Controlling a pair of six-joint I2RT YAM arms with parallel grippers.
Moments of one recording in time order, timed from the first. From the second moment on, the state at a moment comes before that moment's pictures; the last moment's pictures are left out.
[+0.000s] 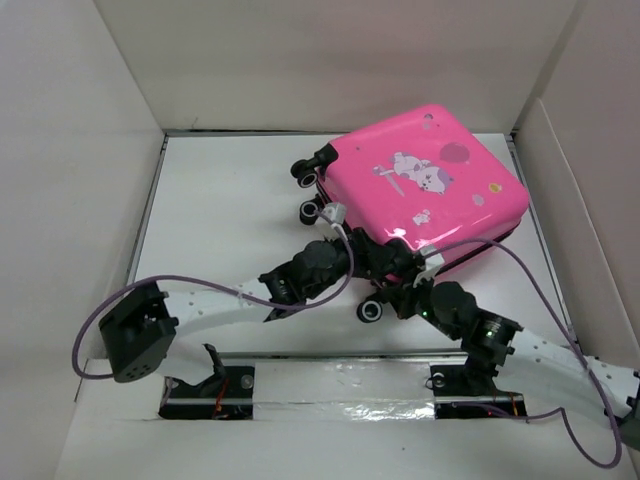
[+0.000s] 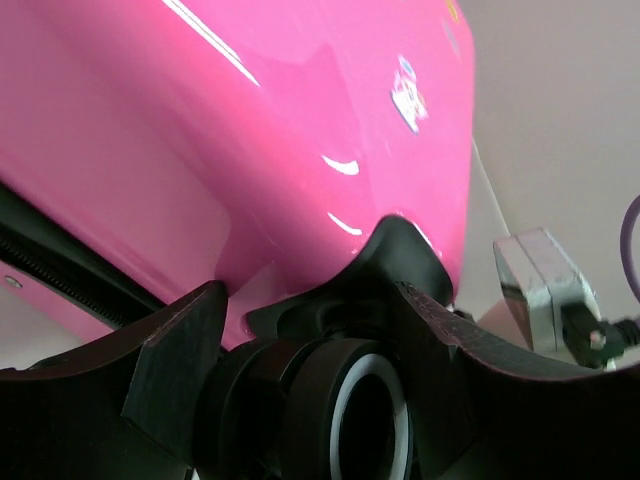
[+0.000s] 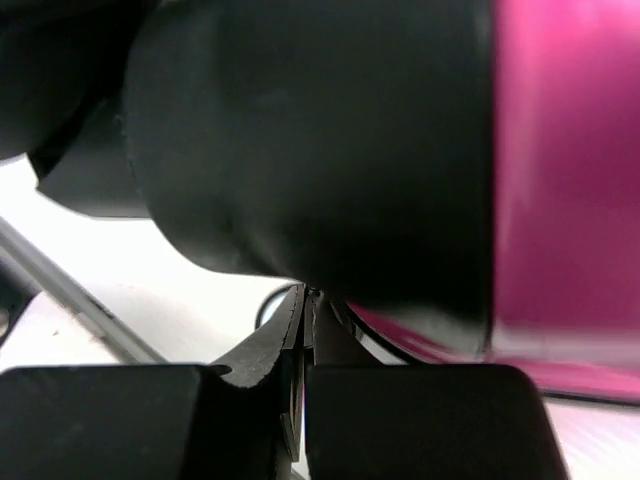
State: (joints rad) left arm -1.08 1.34 0.74 0.43 -0.25 -0.88; right arm 1.00 0.64 0.33 -0.01 0.31 0.47
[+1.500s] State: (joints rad) left arm -0.48 1.77 1.46 -0.22 0.05 0.09; right arm 0.72 0.43 0.26 -0.12 0.05 0.42
